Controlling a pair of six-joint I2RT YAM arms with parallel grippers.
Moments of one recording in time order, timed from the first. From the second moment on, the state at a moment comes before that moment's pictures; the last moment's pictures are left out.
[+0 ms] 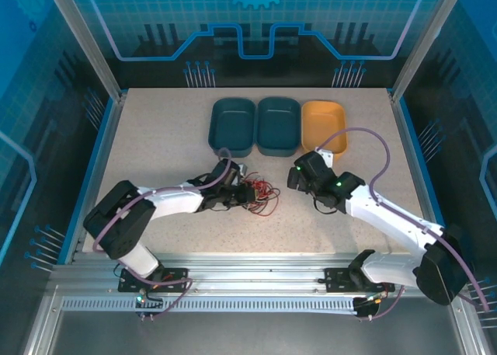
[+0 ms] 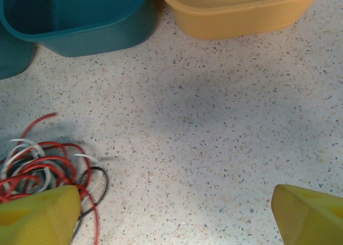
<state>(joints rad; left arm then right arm) -0.68 1.63 0.77 0.03 0.29 -0.83 0.65 1.17 0.84 -0.65 0.38 0.78</state>
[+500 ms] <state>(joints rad) -0.75 1.69 0.90 -0.01 0.27 -0.82 0.62 1.10 0.75 -0.62 0.21 0.75</state>
